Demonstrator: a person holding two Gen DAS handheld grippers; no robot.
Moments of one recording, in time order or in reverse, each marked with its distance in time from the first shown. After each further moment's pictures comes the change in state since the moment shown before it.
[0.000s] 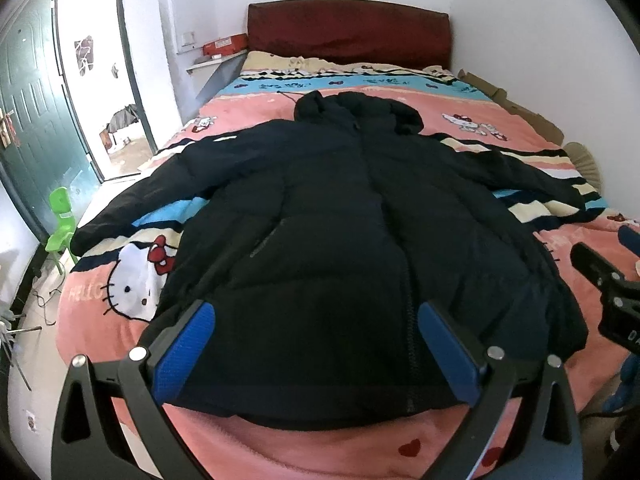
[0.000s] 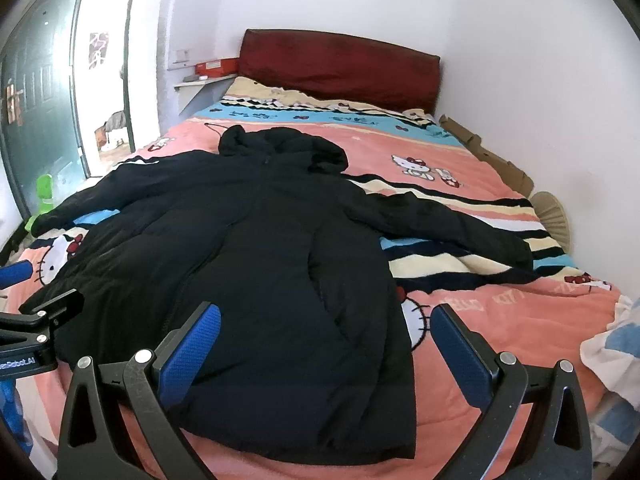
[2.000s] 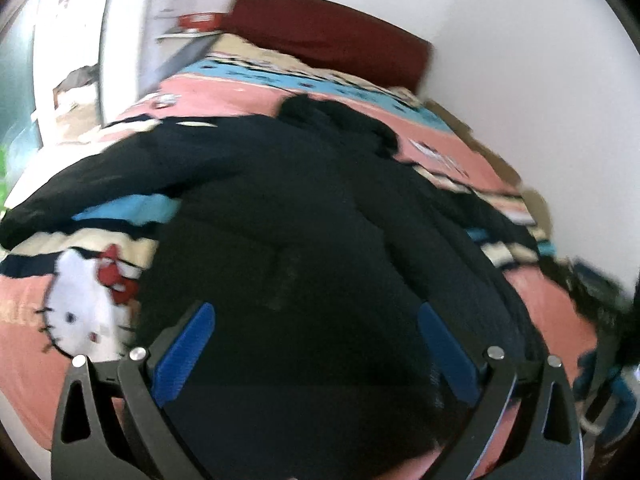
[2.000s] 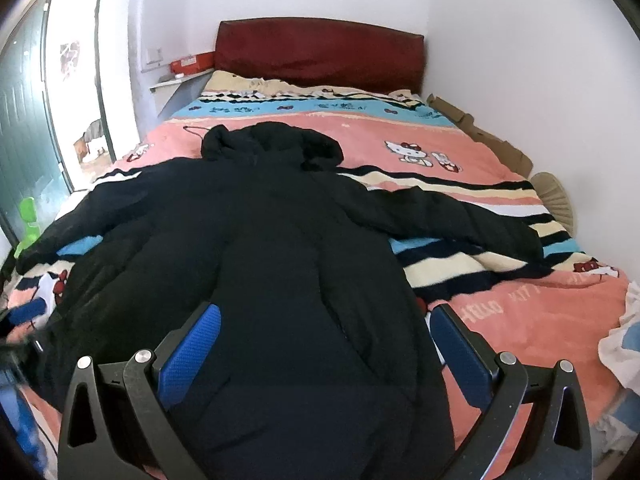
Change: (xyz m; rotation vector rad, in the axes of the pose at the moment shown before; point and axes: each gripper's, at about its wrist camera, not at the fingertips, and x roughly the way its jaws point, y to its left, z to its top) left arm 0.065 0.111 0.033 -0.160 -0.002 -0.300; right arm 0.047 0.022 0.045 0.090 0.062 -0.035
